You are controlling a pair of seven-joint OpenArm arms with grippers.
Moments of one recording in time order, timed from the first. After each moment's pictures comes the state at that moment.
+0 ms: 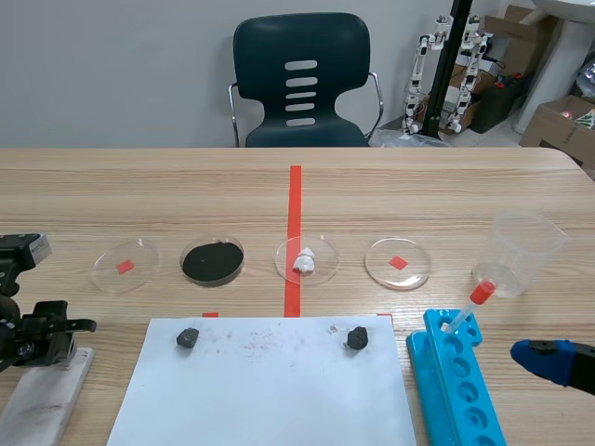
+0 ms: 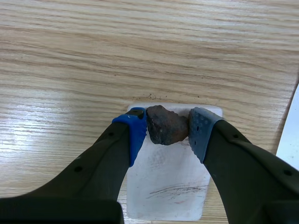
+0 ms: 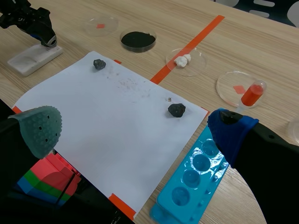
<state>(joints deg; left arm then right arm) 6.0 -31.2 6.0 82.3 -34.2 3.6 53.9 -69.9 31.6 3.6 118.4 3.9 16.1 29.5</state>
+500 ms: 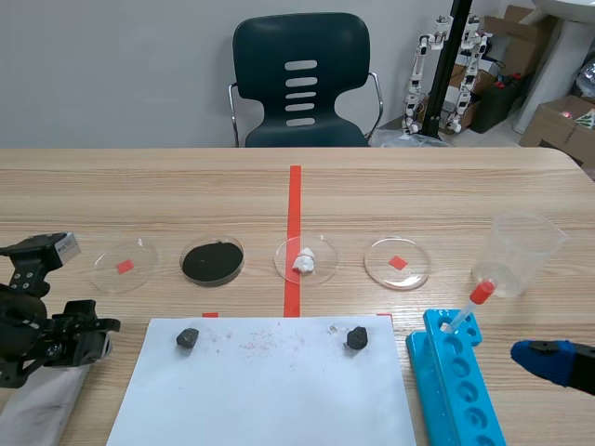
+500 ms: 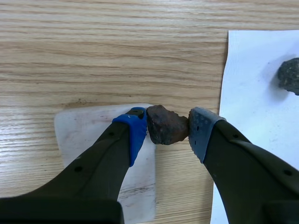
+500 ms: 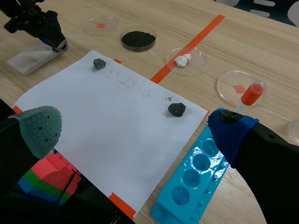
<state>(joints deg) 6.4 -29.9 6.5 83.8 -39.5 -0.1 53.3 -69.9 31.6 3.6 118.4 3.9 16.1 29.5</state>
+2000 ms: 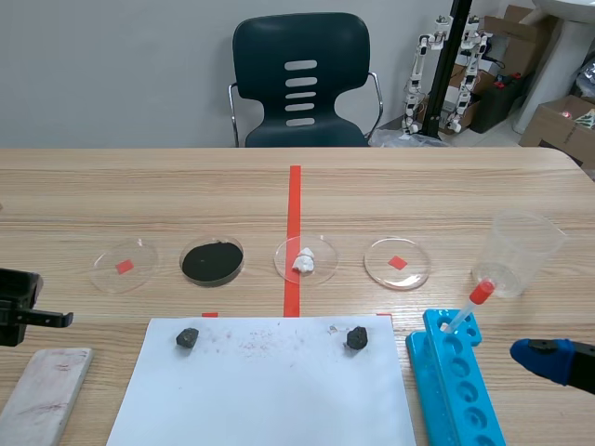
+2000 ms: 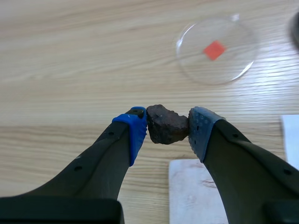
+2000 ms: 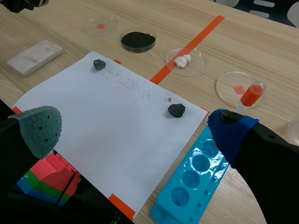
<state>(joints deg) 27.4 -32.7 1.5 103.4 -16.8 14.1 19.7 -69.8 31.6 3.6 118.4 3.9 16.1 29.5</state>
